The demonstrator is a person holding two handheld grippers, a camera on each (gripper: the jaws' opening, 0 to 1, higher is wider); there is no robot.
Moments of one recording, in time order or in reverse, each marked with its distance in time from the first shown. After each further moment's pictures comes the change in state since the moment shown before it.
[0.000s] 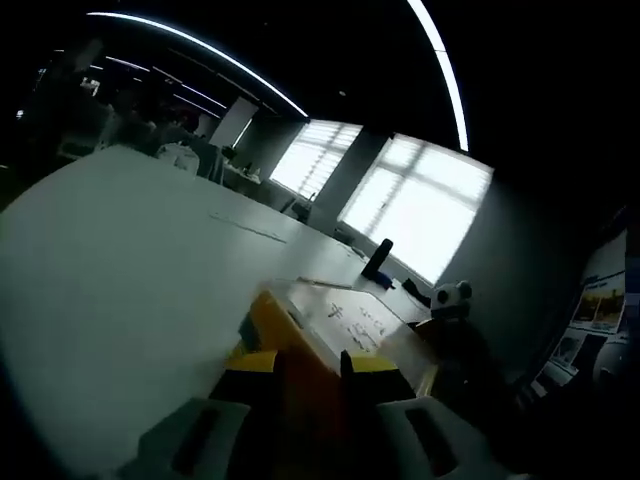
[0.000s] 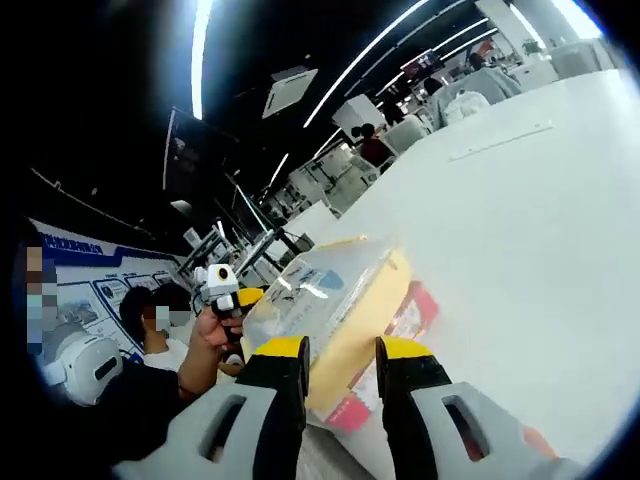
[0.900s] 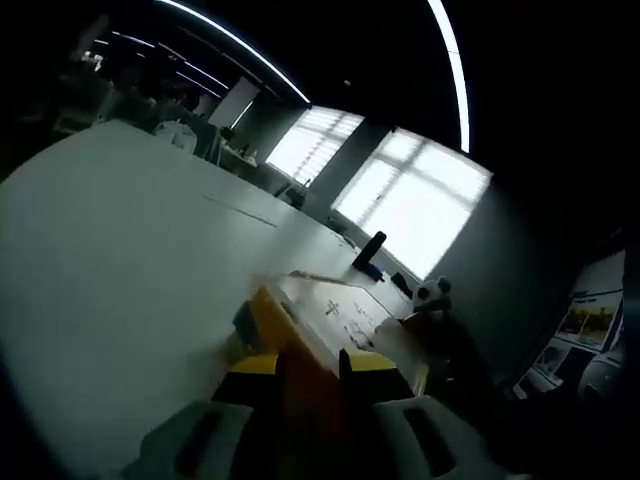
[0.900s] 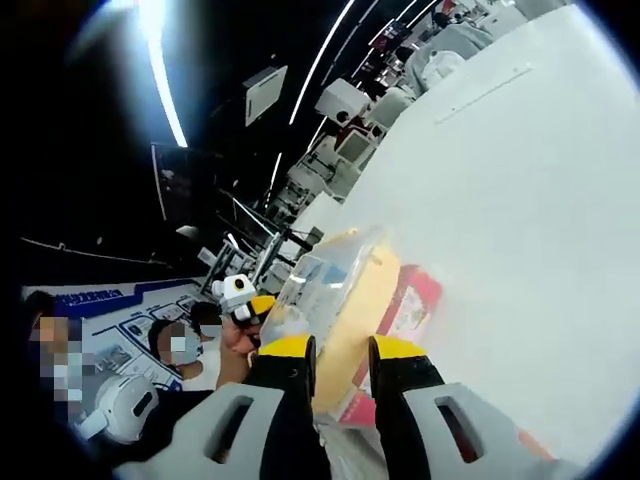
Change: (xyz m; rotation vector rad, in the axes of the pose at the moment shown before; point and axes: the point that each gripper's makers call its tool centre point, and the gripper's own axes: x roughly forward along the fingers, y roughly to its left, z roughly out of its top) left arm 0.011 0.005 -0.004 -0.054 0.060 -0.042; right arm 0.006 0.012 -0.004 0.203 0.075 0.089
